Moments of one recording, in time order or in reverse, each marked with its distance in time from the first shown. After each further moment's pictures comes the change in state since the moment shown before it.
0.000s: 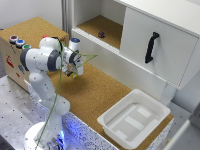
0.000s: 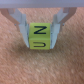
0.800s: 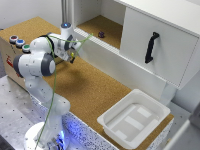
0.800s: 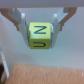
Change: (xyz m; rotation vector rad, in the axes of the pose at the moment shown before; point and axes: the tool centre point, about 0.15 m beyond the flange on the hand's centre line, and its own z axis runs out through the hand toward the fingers) arm 0.058 -0.087 -0.162 -0.017 0.373 -0.383
